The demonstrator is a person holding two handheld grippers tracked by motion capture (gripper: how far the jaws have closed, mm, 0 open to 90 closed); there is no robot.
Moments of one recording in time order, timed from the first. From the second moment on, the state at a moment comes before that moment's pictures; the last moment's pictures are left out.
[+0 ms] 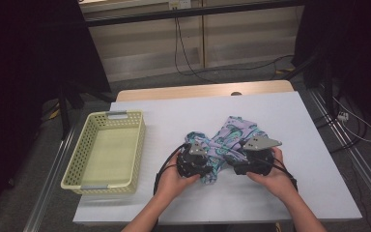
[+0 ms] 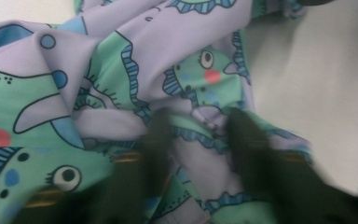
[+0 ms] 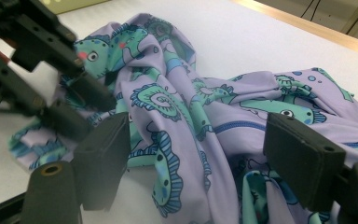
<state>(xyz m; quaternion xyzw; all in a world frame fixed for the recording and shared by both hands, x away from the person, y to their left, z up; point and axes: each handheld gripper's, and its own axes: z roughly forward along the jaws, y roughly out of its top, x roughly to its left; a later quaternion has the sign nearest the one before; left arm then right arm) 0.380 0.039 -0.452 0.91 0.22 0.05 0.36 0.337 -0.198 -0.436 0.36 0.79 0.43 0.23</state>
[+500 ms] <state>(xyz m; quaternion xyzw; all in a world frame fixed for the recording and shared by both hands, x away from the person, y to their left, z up) 0.406 0.092 -0.418 0.86 0.28 0.02 0.42 0.332 -0.182 -0.432 0.34 0.80 0.44 0.23</state>
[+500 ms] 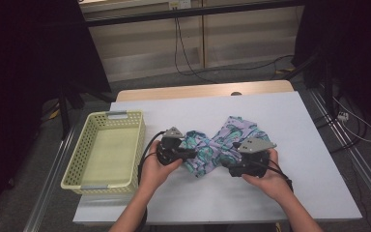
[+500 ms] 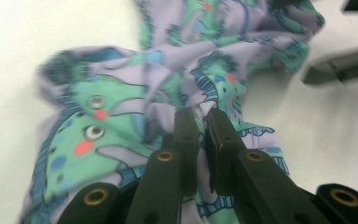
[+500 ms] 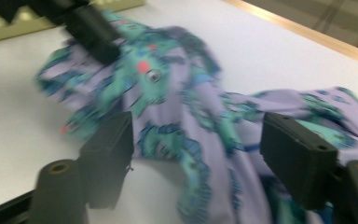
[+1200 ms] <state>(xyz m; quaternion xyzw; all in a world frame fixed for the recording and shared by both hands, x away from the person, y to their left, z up) 0.427 0.106 -0.439 0.86 0.30 0.09 0.39 0.364 -0.137 -0.467 0.31 0.85 0.35 0.23</state>
